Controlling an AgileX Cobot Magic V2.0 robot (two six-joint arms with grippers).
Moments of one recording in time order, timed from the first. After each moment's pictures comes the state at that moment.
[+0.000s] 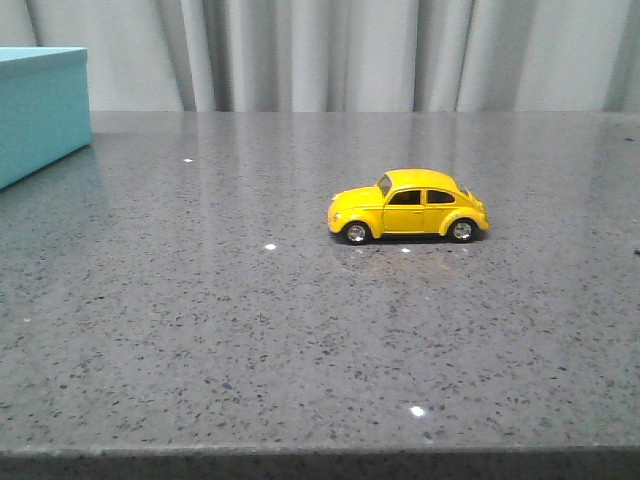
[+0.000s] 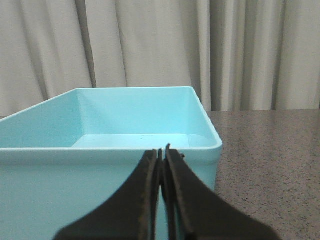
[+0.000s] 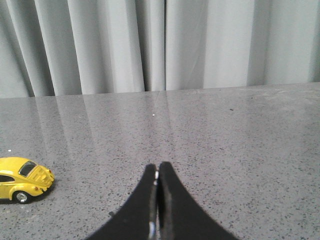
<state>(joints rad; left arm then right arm) -0.01 -0.01 0.00 -0.13 -0.05 0.10 0.09 -0.01 0.03 -0.04 -0.02 0.22</state>
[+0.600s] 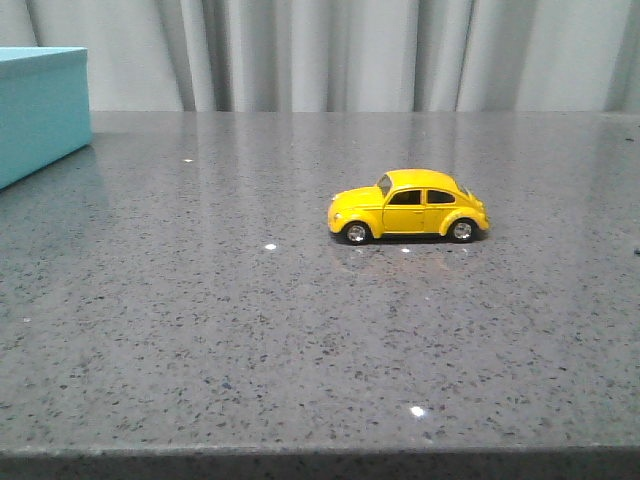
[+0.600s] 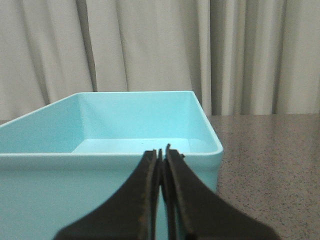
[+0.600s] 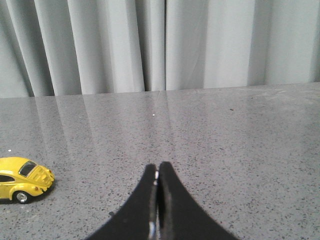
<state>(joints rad) -0.01 -0.01 0.00 -0.13 -0.07 0.10 0.09 -0.01 0.03 -0.04 -0.02 0.22</state>
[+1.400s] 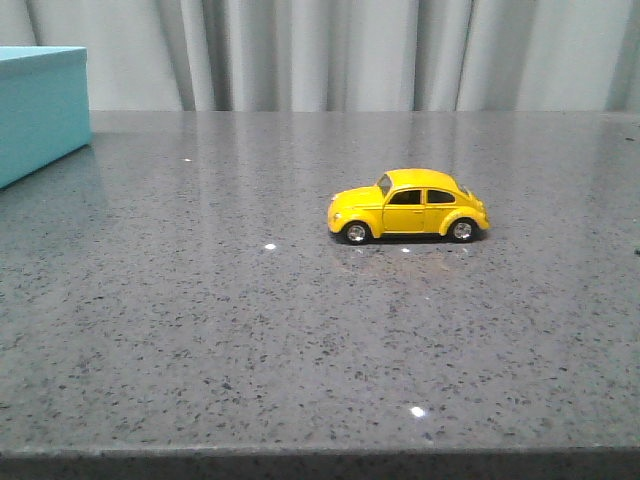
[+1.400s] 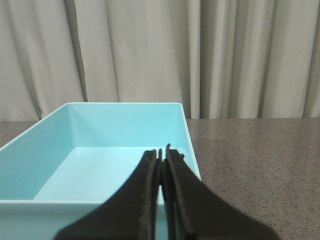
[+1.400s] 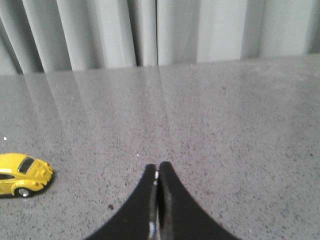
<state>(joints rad) -0.01 0.13 -0.28 -0.16 0.16 0.10 0.09 0.16 -0.23 -0.04 0.28 0.24</state>
